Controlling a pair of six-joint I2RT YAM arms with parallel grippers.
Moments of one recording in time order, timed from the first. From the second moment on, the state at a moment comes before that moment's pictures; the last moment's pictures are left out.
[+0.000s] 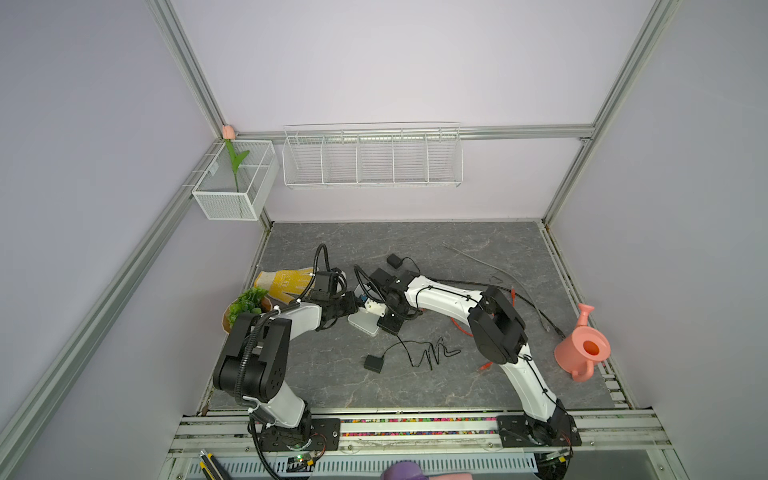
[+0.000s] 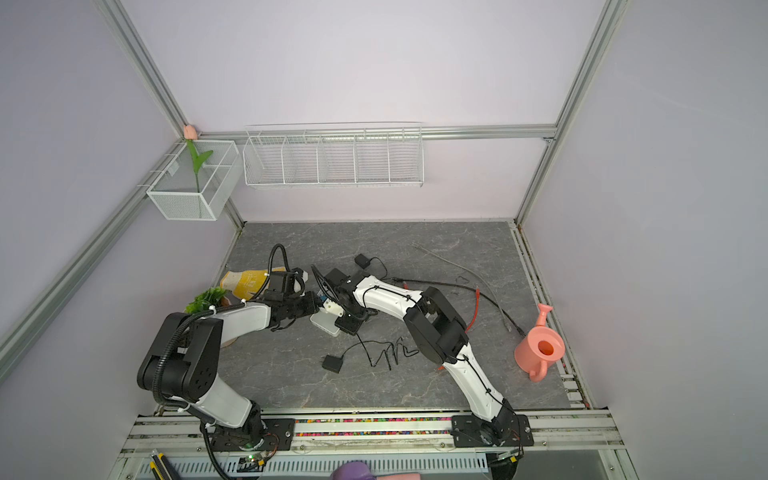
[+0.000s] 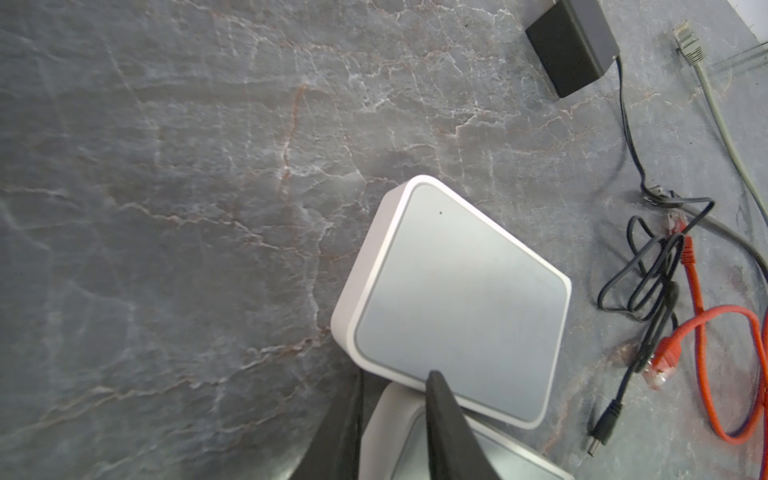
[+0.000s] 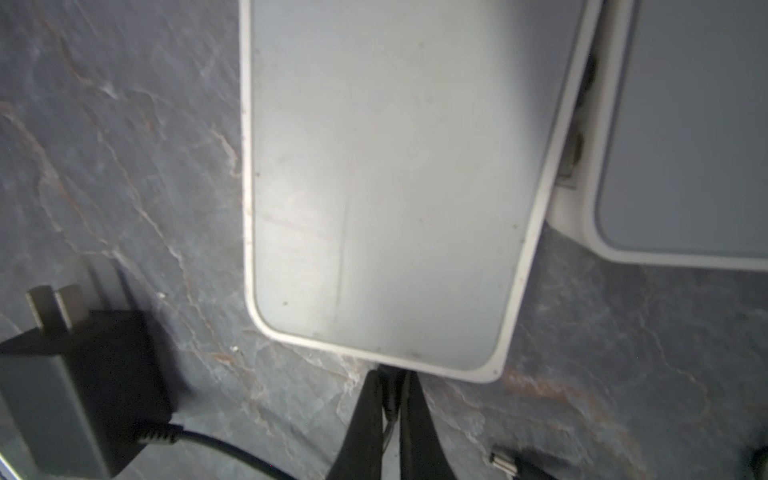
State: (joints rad) left arm -0.26 1.62 0.73 0.00 0.29 -0.42; right arm 0.92 2.28 1.83 -0.95 -0.16 -0.23
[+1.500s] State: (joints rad) left arm -0.22 1.61 0.68 0.07 0.43 -0.42; right arm 0.92 2.31 1.89 -0.99 -0.20 -0.21
